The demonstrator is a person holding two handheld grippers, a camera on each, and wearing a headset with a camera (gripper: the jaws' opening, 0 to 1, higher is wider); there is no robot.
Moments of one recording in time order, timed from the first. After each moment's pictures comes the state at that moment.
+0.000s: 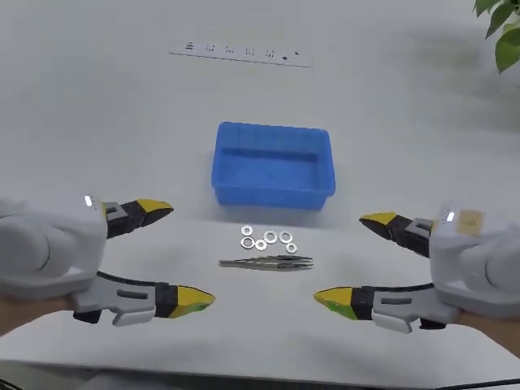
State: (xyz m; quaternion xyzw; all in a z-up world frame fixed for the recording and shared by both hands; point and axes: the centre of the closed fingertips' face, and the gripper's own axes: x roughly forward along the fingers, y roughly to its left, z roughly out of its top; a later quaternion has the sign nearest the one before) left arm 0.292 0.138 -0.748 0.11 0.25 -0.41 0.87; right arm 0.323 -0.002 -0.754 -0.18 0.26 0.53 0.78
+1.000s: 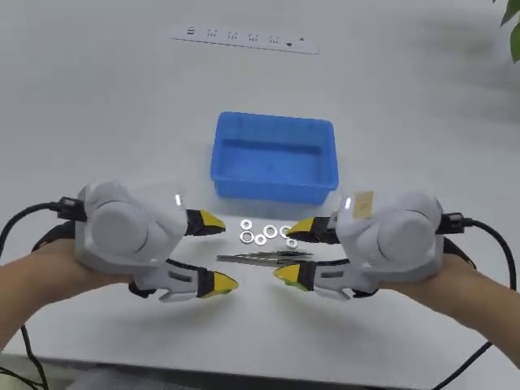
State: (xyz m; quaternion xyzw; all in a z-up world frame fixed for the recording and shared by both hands) left arm 0.297 0.093 -0.786 0.21 0.31 -0.49 0.79; right arm 0.311 0.055 -0.786 -0.28 0.26 0.63 0.67
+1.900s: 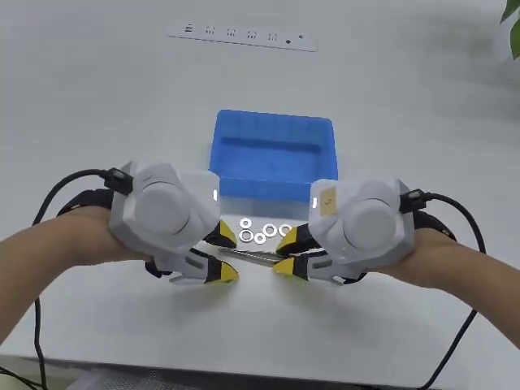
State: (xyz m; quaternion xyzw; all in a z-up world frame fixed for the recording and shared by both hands) left arm 0.303 0.085 -0.800 0.26 0.34 -0.54 0.72; right arm 0.306 0.058 -0.802 -0.34 0.28 0.66 0.61
